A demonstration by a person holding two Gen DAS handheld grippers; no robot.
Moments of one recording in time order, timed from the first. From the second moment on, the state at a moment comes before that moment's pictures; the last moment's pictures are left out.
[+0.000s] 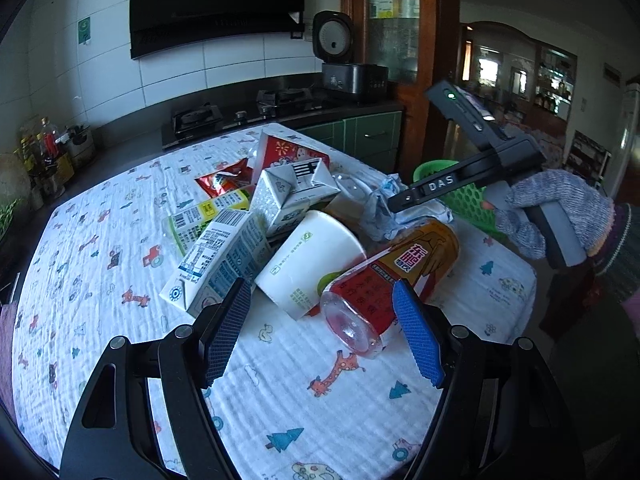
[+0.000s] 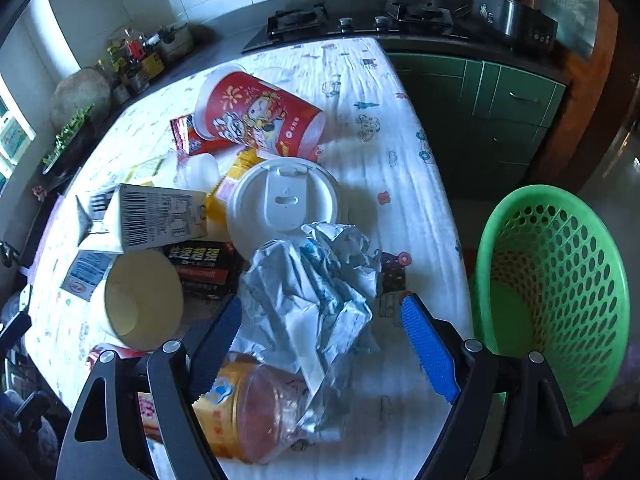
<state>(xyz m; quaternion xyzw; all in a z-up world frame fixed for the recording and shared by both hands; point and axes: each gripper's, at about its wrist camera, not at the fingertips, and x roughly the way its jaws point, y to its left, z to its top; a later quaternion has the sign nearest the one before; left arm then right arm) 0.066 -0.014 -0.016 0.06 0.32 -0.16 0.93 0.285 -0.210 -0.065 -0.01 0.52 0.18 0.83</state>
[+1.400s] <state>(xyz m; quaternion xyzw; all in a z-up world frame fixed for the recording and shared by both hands) 0.144 -0.128 -0.059 0.27 0.40 -0.36 0.80 0.235 -0.345 -0.024 0.08 0.46 0.07 0.88</state>
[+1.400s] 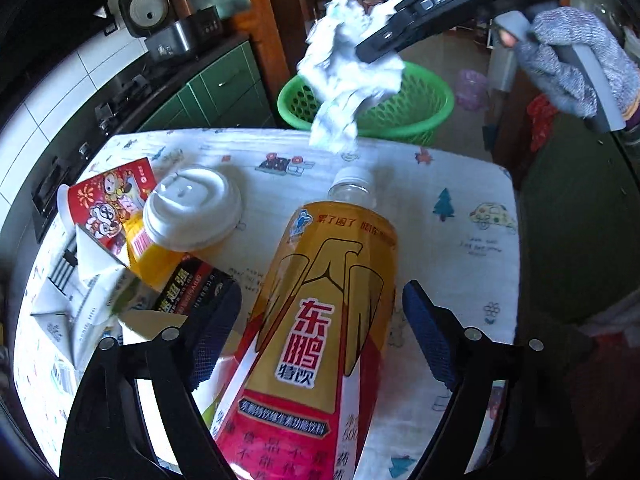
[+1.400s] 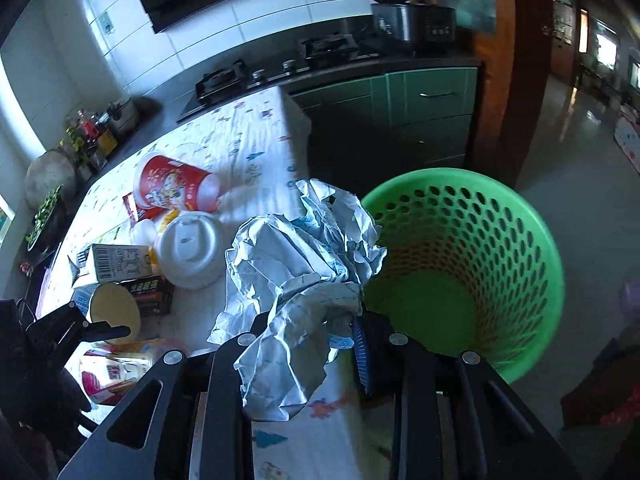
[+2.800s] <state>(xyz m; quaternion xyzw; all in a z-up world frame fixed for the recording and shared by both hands) 0.197 -0.209 -0.004 0.06 0.36 -0.34 0.87 0.221 -0.460 -0.057 0.07 0.42 -0.09 0.90</state>
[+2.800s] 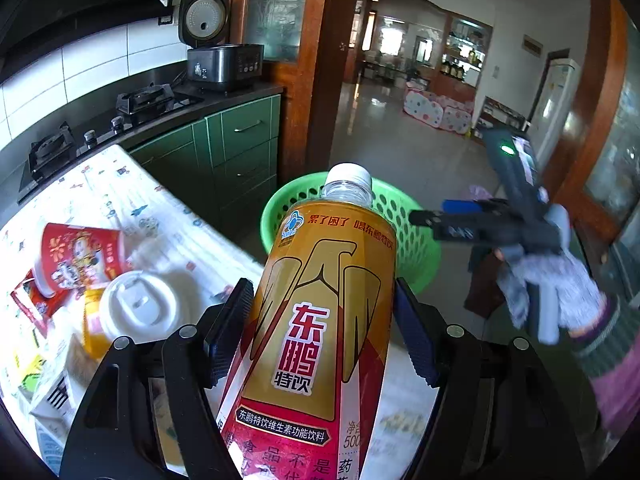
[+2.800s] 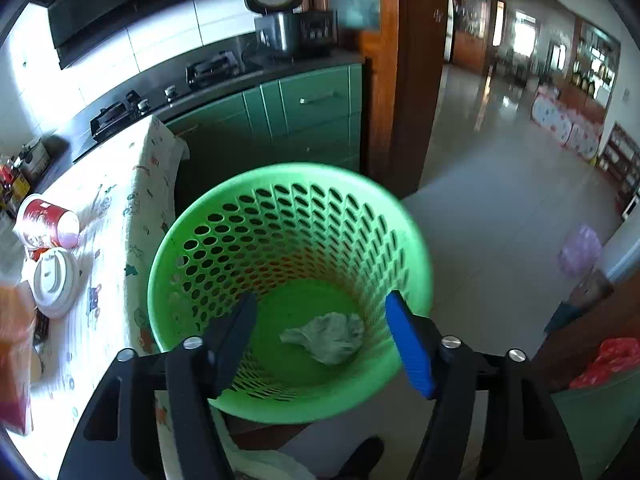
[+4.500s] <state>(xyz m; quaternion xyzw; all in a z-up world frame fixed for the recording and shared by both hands) 0.232 -0.302 -0.033 0.07 0.40 -0.32 0.86 0.136 -0.469 -0.047 0.08 0.38 -0.08 0.92</state>
